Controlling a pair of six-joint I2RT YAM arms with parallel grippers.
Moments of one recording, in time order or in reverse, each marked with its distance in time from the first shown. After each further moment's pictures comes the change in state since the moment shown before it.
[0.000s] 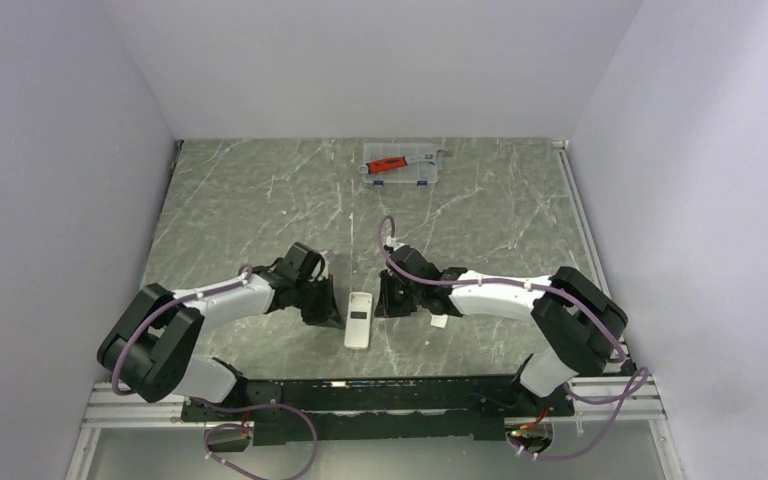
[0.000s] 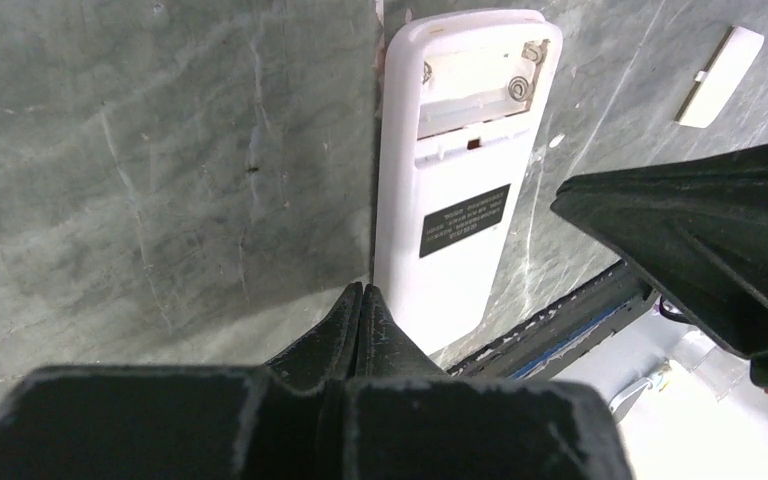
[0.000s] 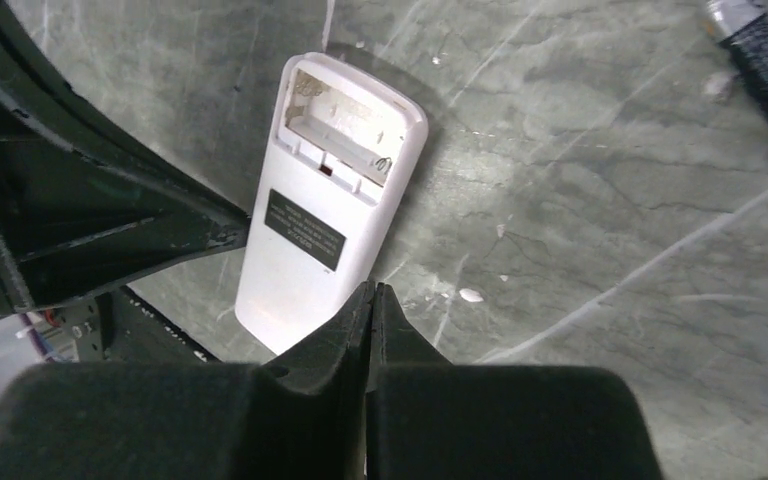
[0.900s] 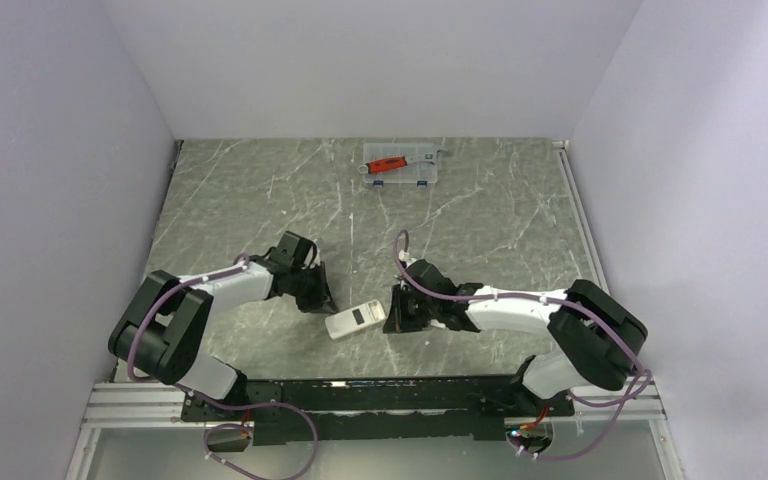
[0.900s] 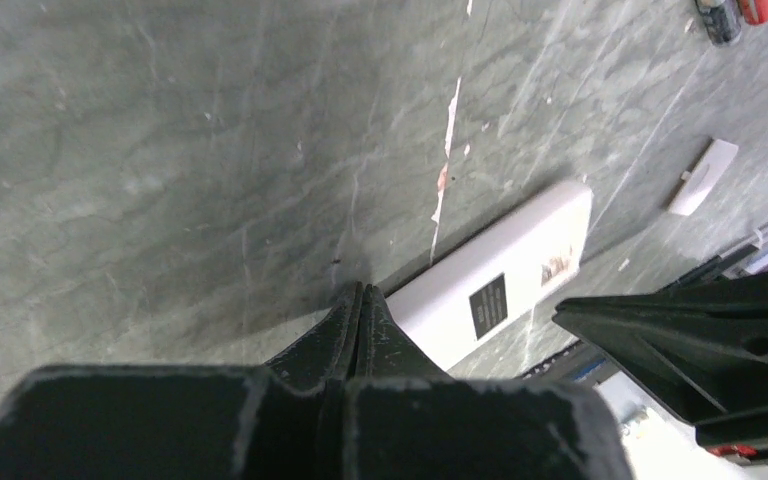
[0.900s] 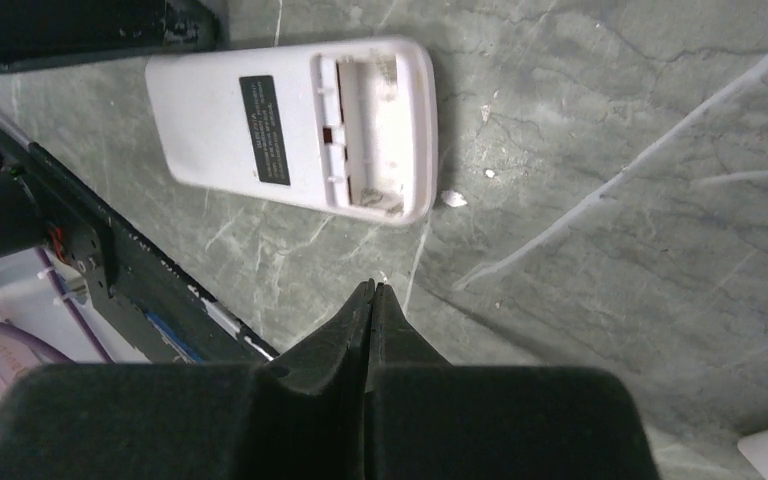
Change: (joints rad) left arm 0.108 0.076 0.063 0.005 -0.022 0.032; right arm 0.000 -0.122 -0.174 0.070 -0.076 0.039
